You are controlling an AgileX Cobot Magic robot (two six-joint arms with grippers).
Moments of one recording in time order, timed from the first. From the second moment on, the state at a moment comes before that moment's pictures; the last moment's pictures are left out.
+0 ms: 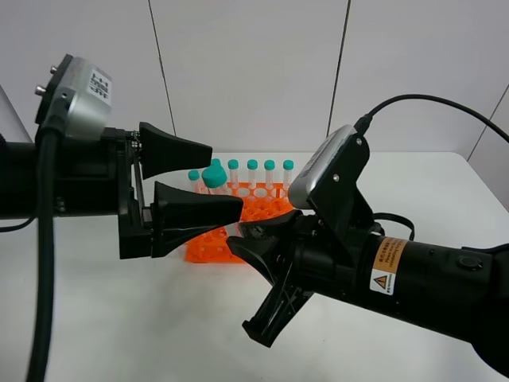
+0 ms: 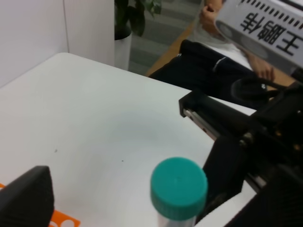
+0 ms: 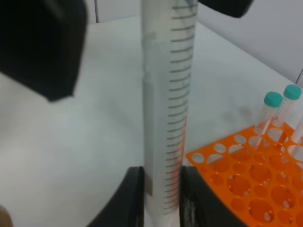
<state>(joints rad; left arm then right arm) -0.42 1.20 -0.67 -1.73 0.65 1.82 0.97 1.25 -0.52 0.14 -0.33 -0.29</state>
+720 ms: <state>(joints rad) -0.42 1.20 -0.70 -1.73 0.68 1.82 0.97 1.25 -0.52 0.14 -0.33 -0.29</state>
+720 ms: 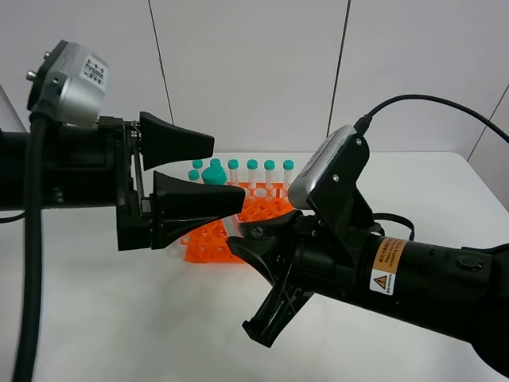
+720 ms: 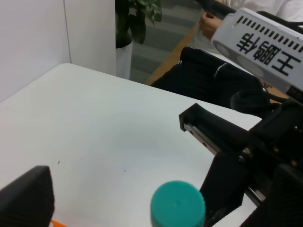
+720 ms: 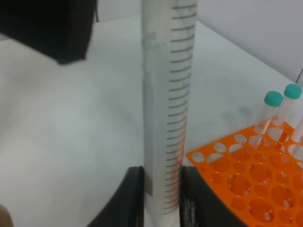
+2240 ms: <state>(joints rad) -0.42 1.20 -0.70 -1.73 0.67 1.85 0.97 1.25 -0.52 0.13 -0.38 -0.30</state>
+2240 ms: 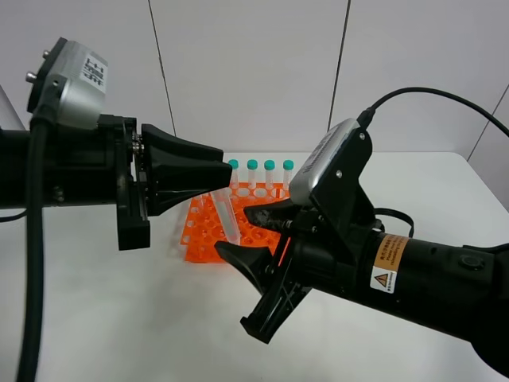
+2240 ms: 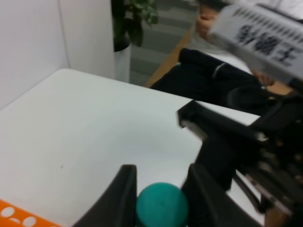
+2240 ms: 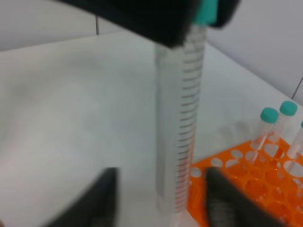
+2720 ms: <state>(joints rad) -0.42 1.20 -0.70 -1.73 0.65 1.85 0.93 1.25 -0.52 0.18 -0.35 -0.30</state>
